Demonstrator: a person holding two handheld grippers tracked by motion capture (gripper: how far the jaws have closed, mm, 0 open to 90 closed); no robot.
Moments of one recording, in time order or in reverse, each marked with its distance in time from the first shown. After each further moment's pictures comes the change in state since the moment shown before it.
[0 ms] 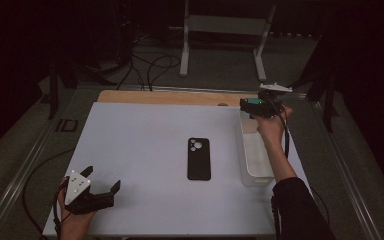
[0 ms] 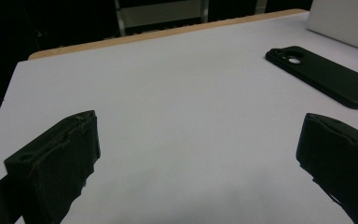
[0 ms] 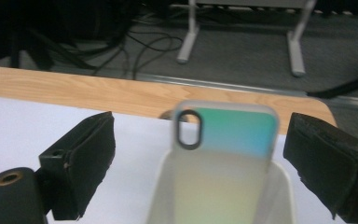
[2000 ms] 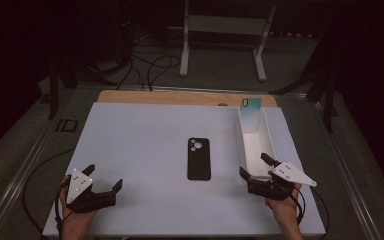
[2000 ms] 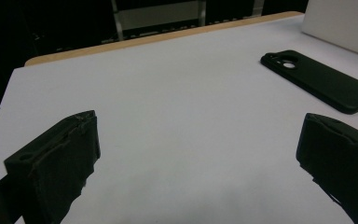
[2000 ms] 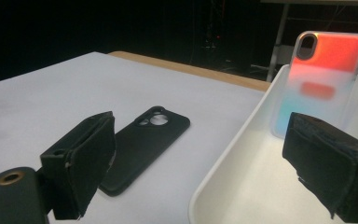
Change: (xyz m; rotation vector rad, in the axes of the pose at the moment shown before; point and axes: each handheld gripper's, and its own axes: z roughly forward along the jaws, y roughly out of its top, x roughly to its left) left arm -0.006 0.008 0.001 -0.007 -0.011 0.008; right arm 0.034 -0.165 -0.147 -0.287 0.330 -0.168
